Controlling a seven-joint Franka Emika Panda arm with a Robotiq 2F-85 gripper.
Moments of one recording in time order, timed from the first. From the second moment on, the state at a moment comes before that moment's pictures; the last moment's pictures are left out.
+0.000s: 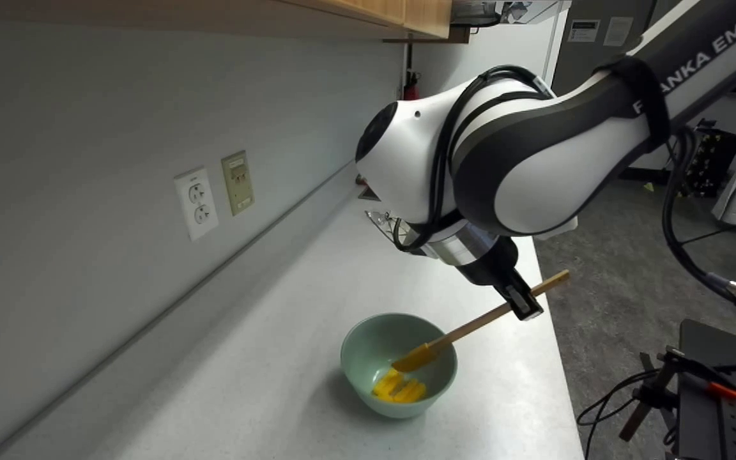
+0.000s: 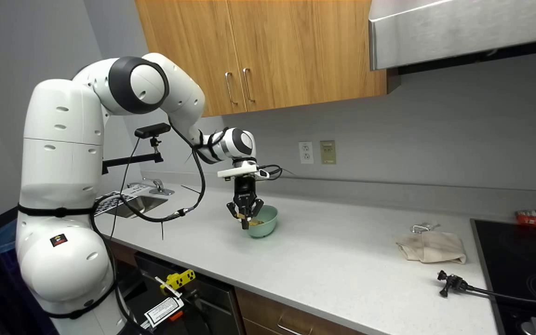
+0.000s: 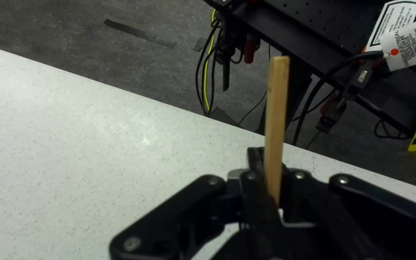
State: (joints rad) arm 0.23 0.38 0.20 -1.95 -0.35 1.62 -0.15
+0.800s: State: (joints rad) arm 0.22 0.38 0.23 -1.89 -0.14 1.63 -0.34
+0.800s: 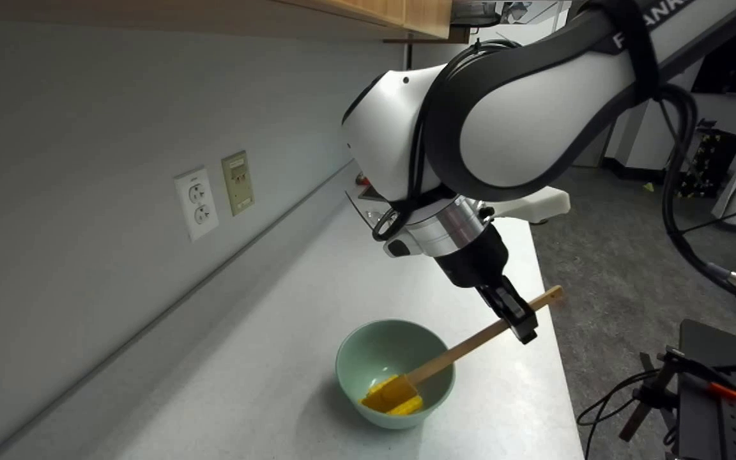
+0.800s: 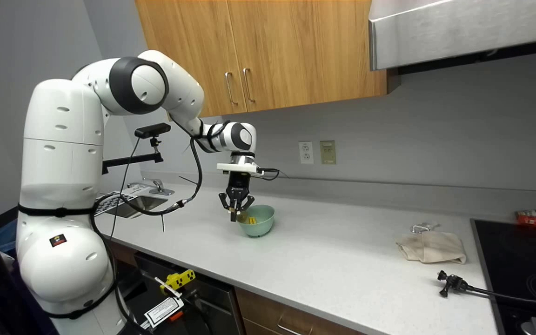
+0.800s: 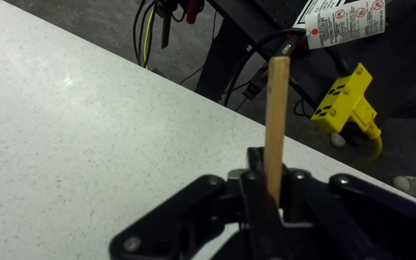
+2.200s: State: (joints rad) arm 0.22 0.42 0.23 -1.89 -0.13 1.65 -0.29
